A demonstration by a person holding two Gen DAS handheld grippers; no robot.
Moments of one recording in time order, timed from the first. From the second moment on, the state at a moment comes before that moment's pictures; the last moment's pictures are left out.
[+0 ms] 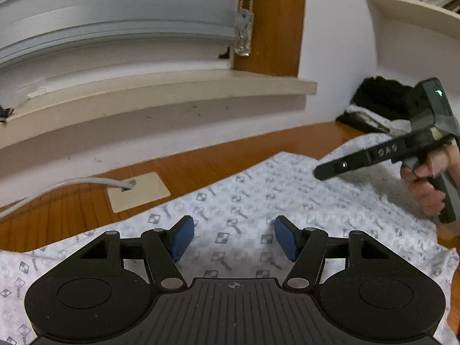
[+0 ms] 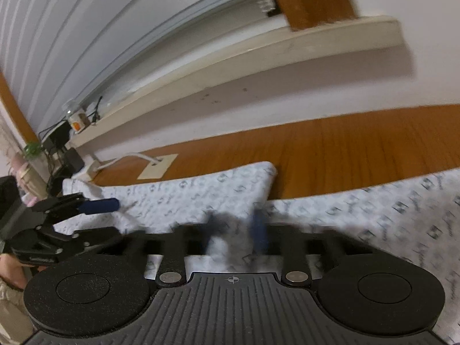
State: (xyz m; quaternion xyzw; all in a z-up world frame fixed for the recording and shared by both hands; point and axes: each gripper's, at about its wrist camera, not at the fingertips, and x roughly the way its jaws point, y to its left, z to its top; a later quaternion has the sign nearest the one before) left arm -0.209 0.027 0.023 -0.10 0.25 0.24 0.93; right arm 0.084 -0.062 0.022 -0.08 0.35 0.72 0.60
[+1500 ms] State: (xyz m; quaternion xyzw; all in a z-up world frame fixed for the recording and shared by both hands) left arm -0.250 -0.019 0.051 -0.06 0.21 0.26 0.94; right arm -0.012 -0.123 0.052 -0.16 0.22 0.81 0.52
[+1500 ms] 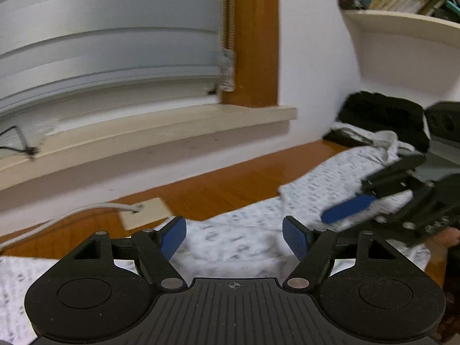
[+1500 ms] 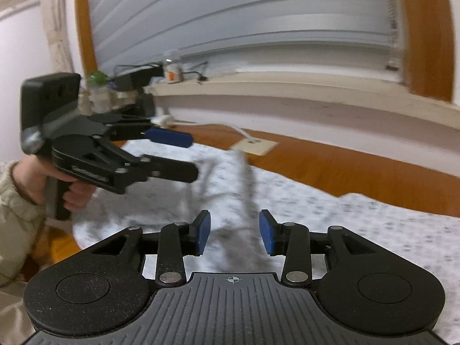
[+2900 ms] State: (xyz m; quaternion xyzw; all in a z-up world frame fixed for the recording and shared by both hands) left arm -0.267 0.014 0.051 -0.08 0.21 0.28 0.93; right arm -0.085 -0.151 0.088 -0.19 0.23 0.90 0.31
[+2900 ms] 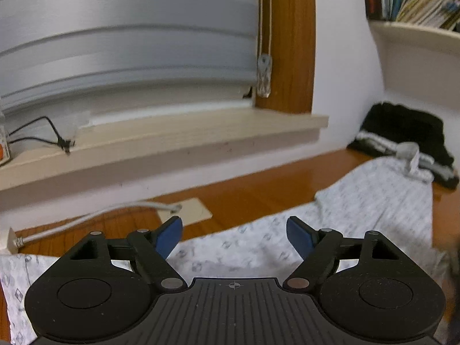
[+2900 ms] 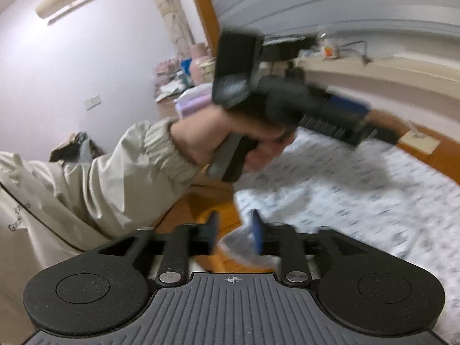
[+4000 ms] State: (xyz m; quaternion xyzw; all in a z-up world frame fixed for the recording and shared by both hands) left arm -0.282 0.017 0.032 -0.07 0.26 0.28 0.92; right arm -0.010 0.015 0.047 -0.26 0.11 0.74 0.61
